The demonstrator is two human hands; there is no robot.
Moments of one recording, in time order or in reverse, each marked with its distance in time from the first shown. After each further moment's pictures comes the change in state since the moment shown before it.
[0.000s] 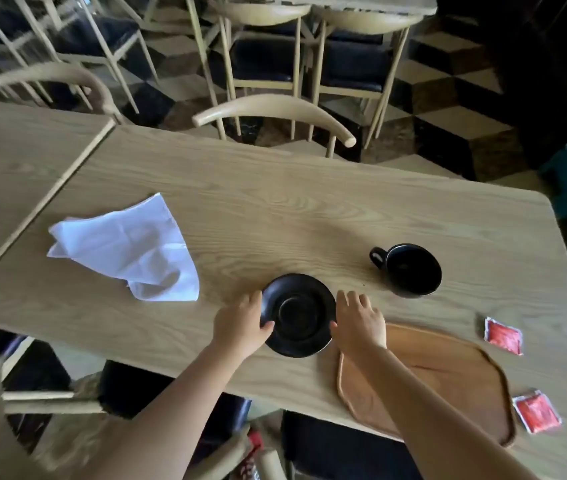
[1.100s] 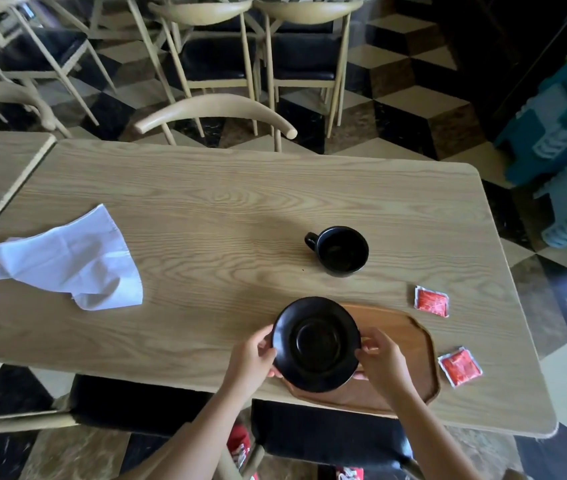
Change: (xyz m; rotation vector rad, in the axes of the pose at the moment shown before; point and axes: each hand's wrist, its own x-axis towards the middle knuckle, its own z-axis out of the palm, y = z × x) left_hand -0.065 0.113 0.038 -0.903 -0.204 -0.160; right_hand -0.096 0.132 0.024 1.242 -0.009 0.502
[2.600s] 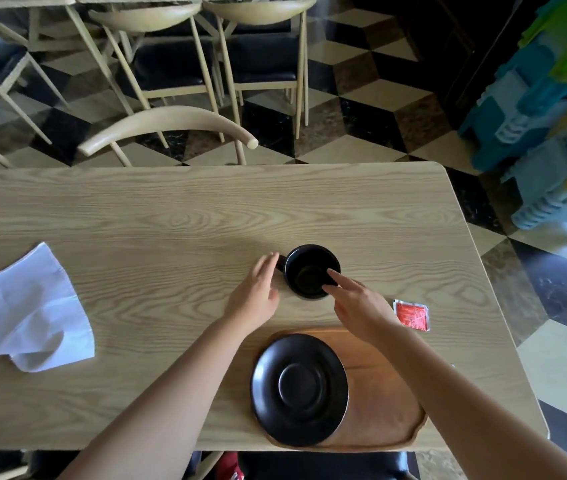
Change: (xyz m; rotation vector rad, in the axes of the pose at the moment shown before) left_hand 0.131 0.095 0.013 0.584 -0.054 0.533; right_hand 0.091 -0.081 -0.036 -0.986 -0.124 -0.579
